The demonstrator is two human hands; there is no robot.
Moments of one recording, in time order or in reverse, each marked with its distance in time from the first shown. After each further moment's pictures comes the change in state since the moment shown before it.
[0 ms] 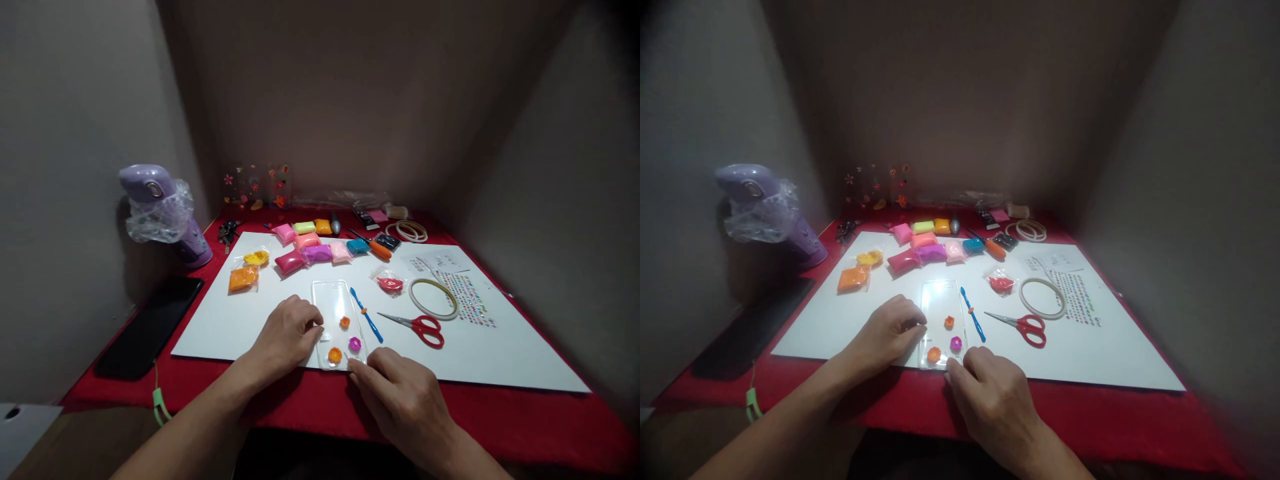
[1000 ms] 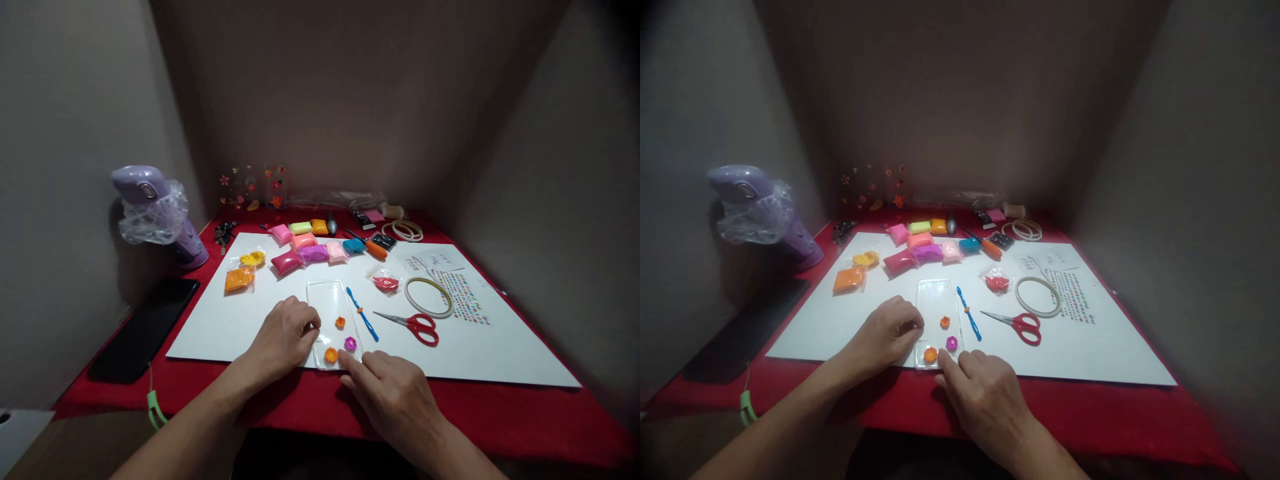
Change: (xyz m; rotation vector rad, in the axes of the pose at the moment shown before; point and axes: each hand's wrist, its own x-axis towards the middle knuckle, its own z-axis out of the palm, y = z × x) left_hand 0.001 0.002 0.003 0.056 0.000 0.051; right_hand 0.004 -0.002 0.001 -0.098 -0.055 -0.045
